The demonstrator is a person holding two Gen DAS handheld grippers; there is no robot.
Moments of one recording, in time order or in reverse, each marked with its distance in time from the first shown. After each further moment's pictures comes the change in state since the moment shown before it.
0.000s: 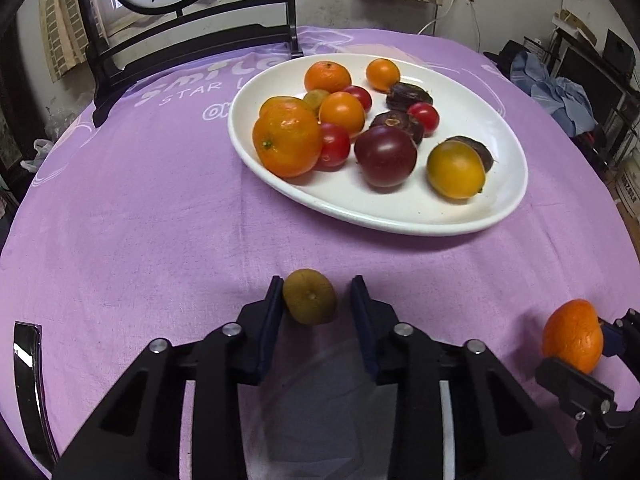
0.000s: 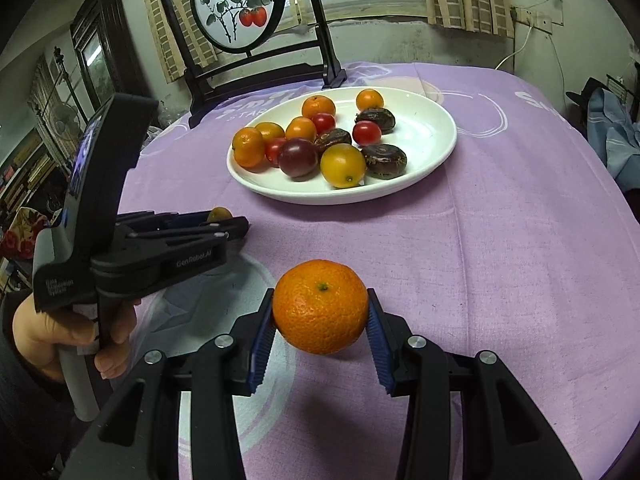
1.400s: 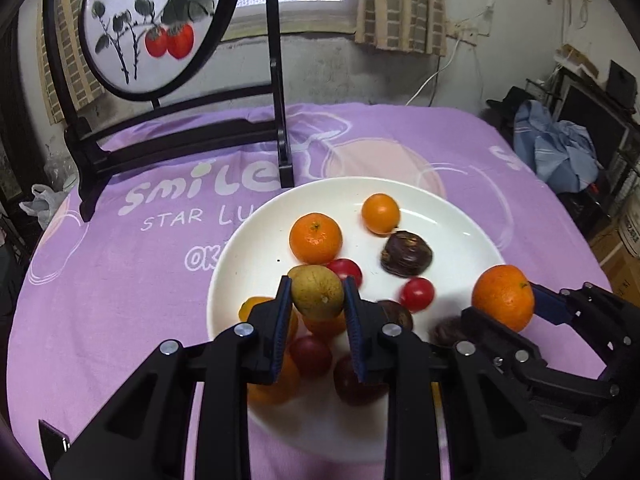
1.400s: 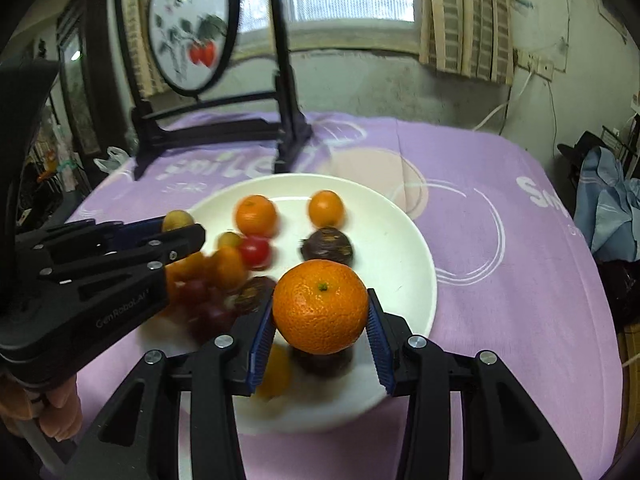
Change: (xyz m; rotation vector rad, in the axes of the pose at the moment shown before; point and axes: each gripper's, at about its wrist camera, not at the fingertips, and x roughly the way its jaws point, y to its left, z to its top) left arm 0.009 -0.010 0.128 -0.017 -0.140 0.010; right arm 0.072 -0.036 0.143 -0.063 -0.063 -0.133
